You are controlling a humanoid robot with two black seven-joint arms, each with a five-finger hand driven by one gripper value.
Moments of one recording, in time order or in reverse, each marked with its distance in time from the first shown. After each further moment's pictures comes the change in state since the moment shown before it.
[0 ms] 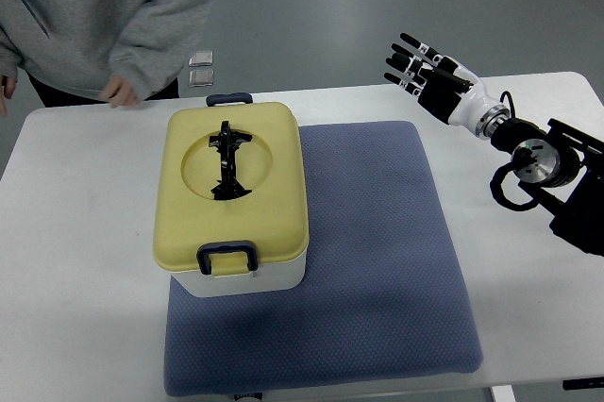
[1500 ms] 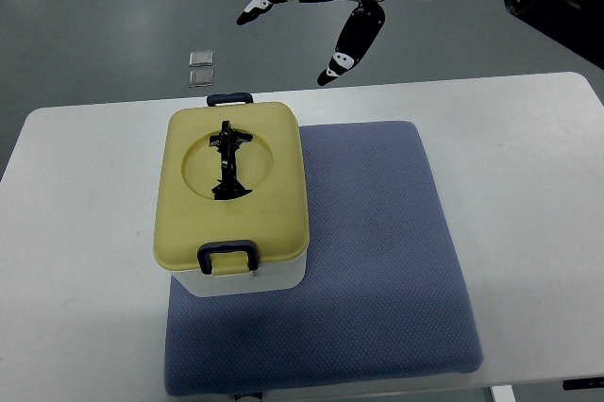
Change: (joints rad) left arm -0.008 0.000 0.000 -0.006 0.000 -0.012 0.001; right arm 0.587 -0.155 -0.143 0.480 -1.612 0.174 0.188
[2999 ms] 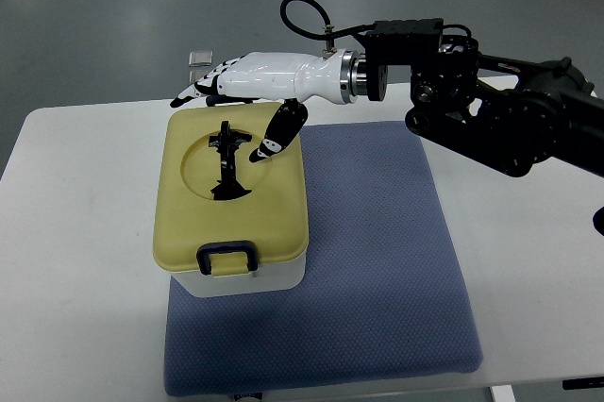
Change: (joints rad) left arm 0.001 0.000 -0.002 0.002 0.000 -0.001 0.000; right arm -0.210 0.226 -0.025 -0.035 -0.121 -0.277 -0.009
